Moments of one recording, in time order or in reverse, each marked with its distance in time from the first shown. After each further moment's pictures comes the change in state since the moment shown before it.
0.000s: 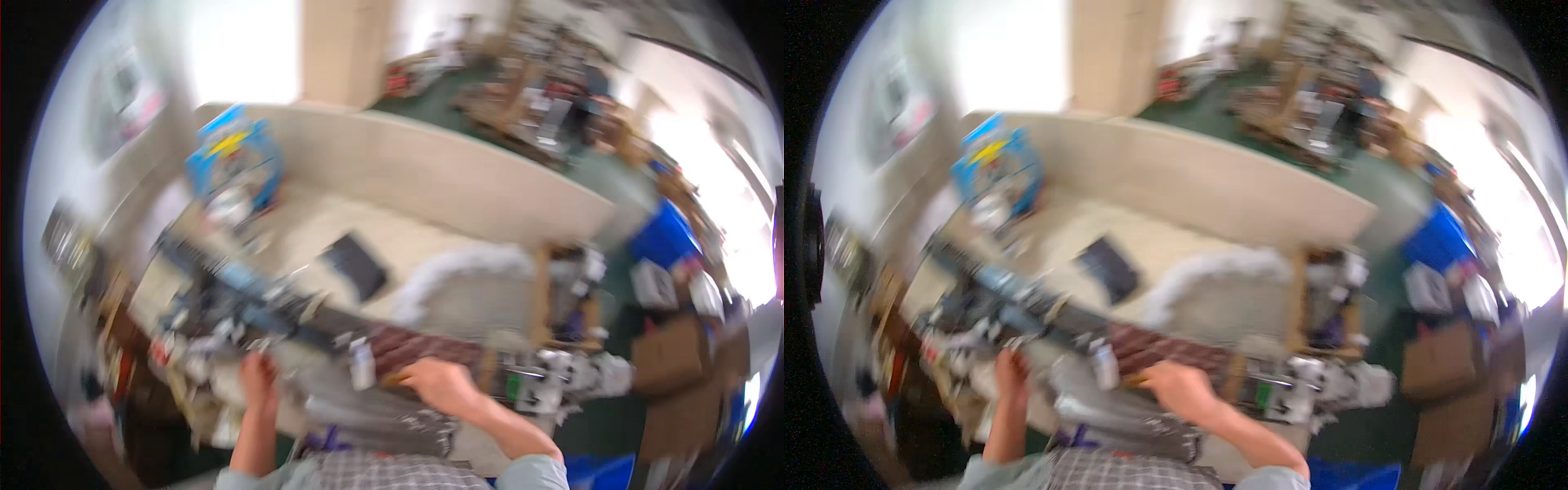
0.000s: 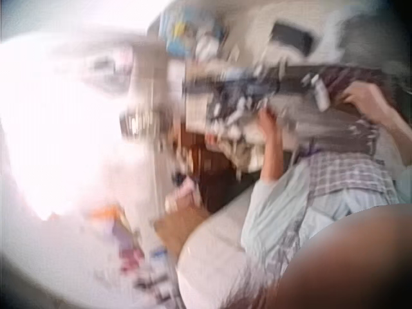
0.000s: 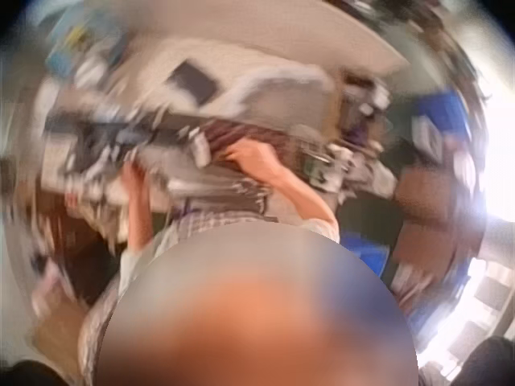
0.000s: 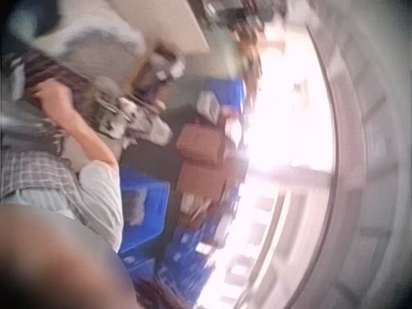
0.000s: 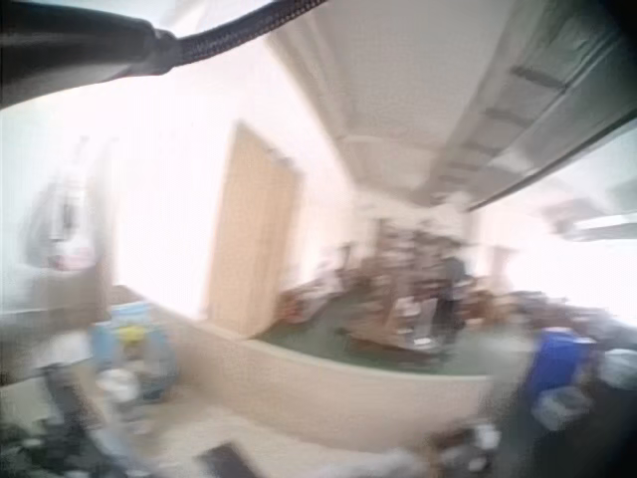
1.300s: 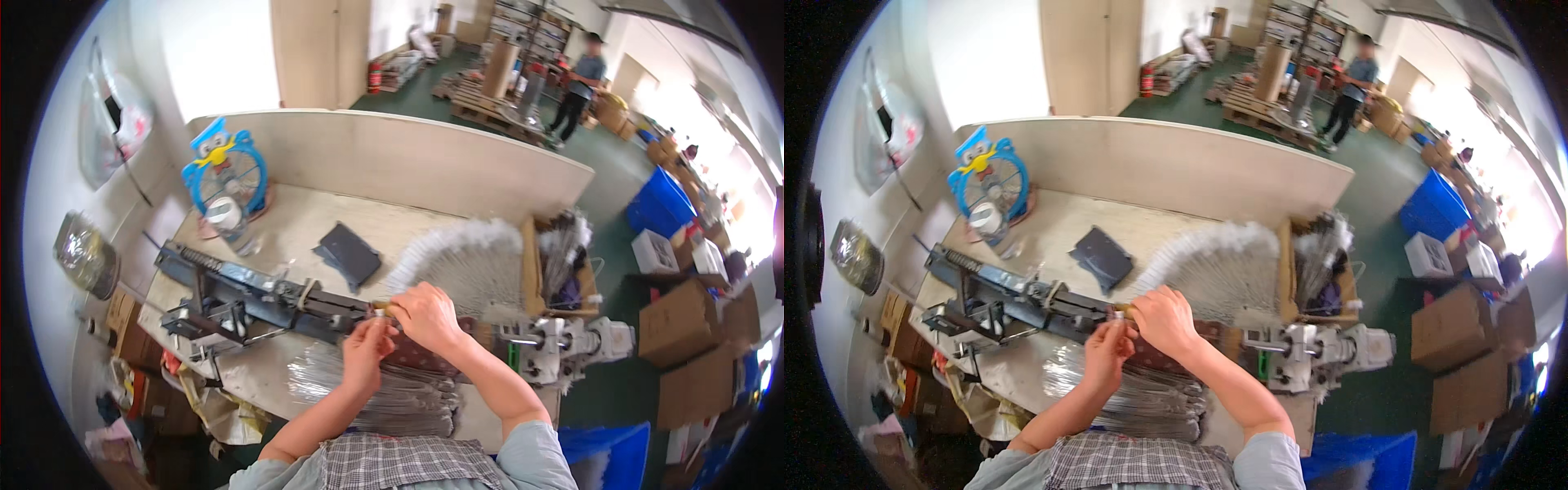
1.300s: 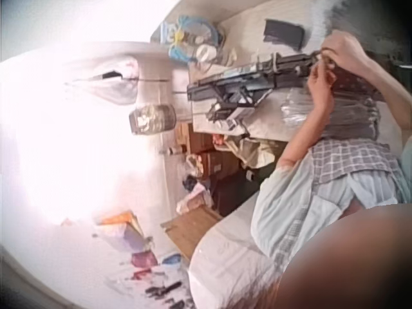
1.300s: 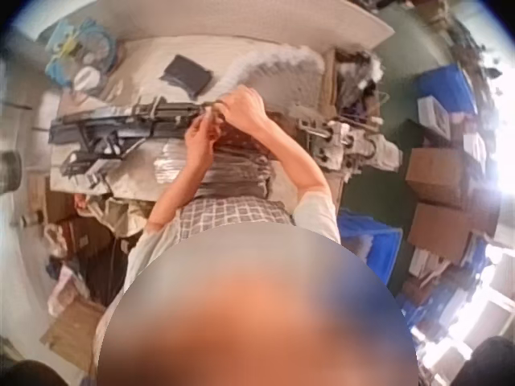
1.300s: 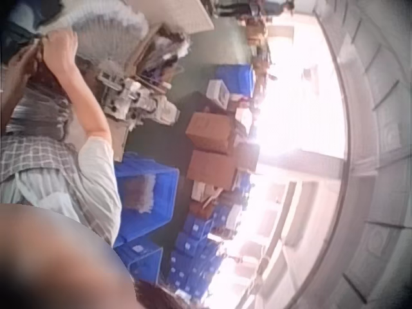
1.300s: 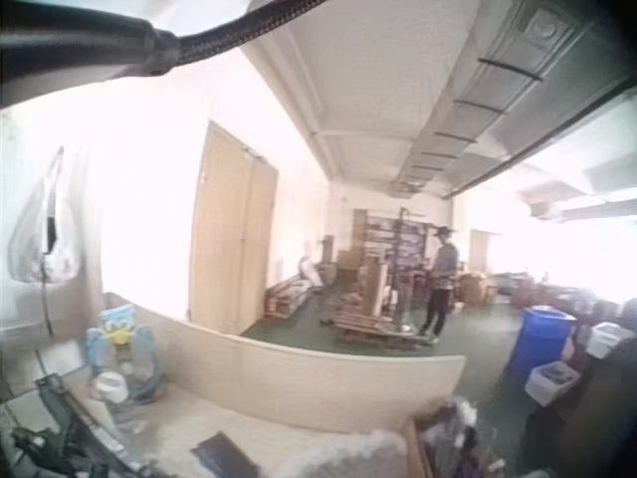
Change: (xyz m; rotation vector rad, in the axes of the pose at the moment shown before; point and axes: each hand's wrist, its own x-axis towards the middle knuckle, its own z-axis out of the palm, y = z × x) left_hand -0.092 -0.039 0.174 -0.055 -0.499 -0.162; right_hand 0.056 0.005 -0.030 -0.183 0.414 -0.006
